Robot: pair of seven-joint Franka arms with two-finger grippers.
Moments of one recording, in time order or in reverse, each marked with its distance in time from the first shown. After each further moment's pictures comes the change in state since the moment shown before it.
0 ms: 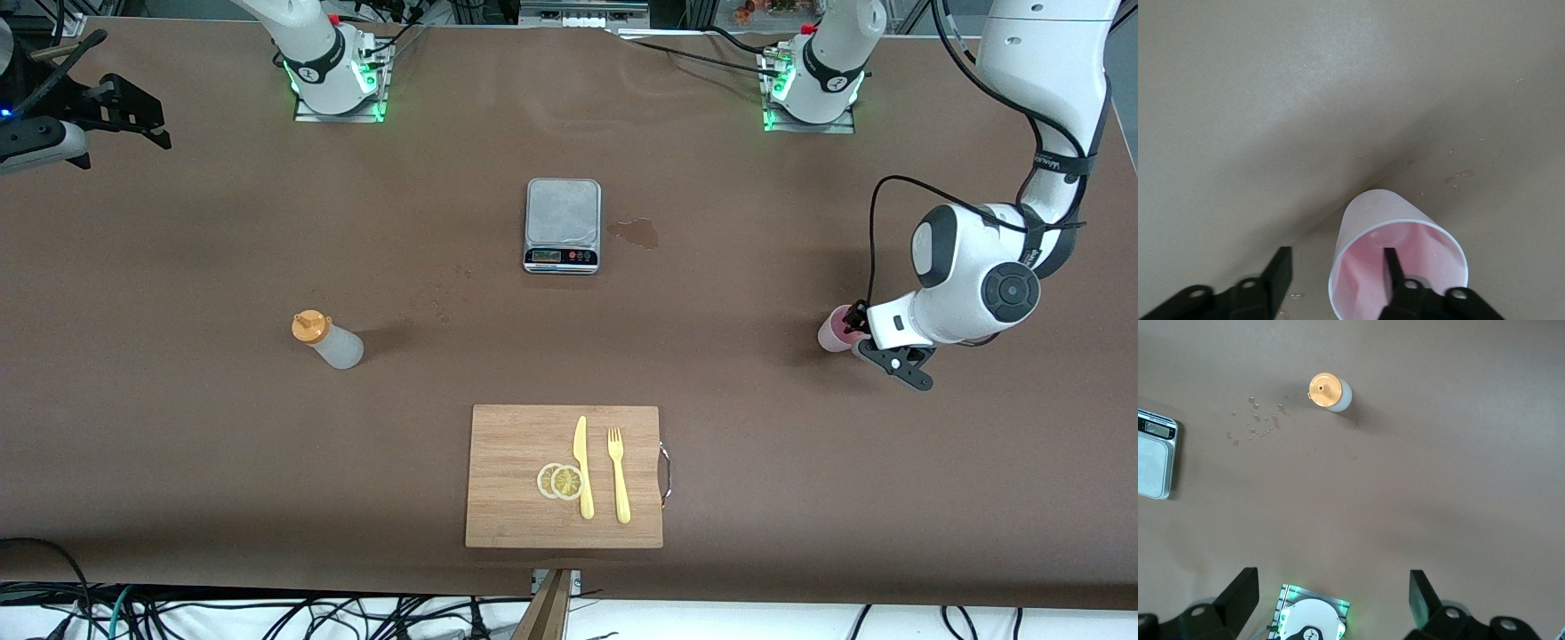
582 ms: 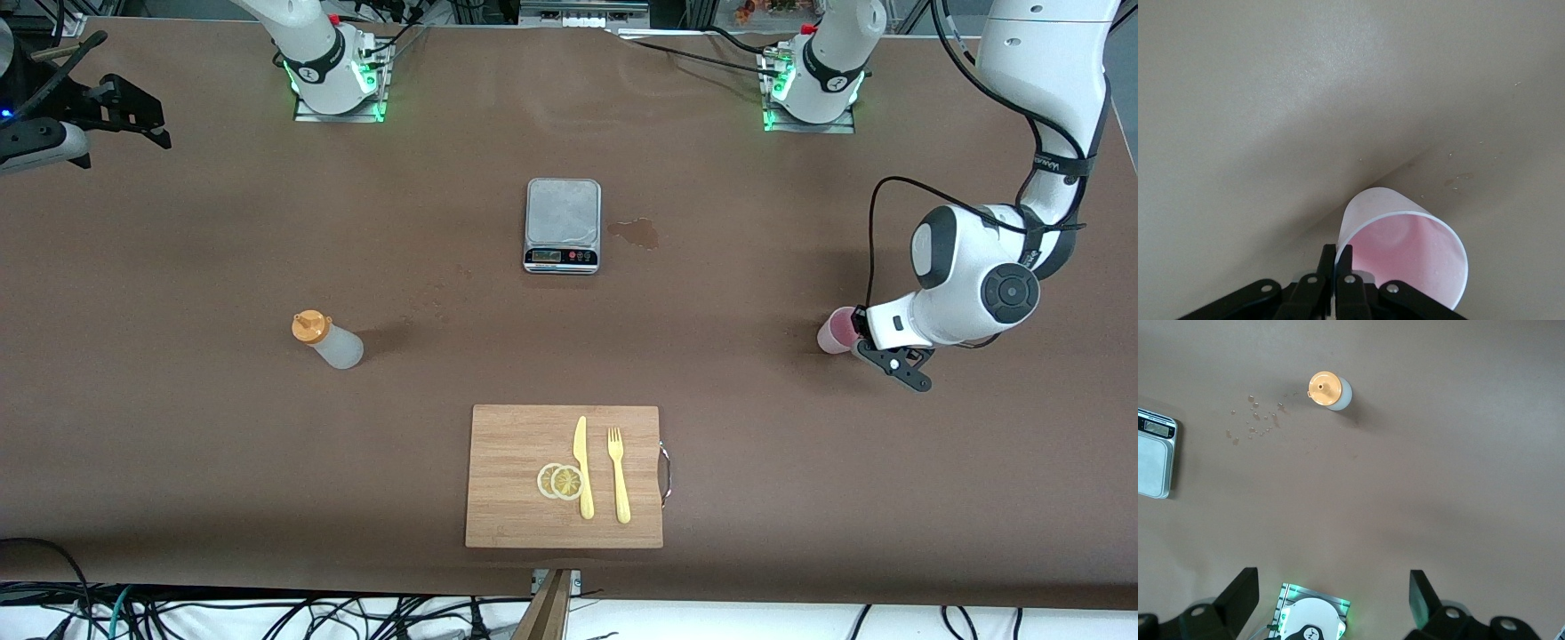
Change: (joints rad) left arm -0.001 -0.001 -0.002 0.009 0.000 -0.002 0.000; right arm 0.000 0.002 0.001 0.000 0.000 0.000 0.001
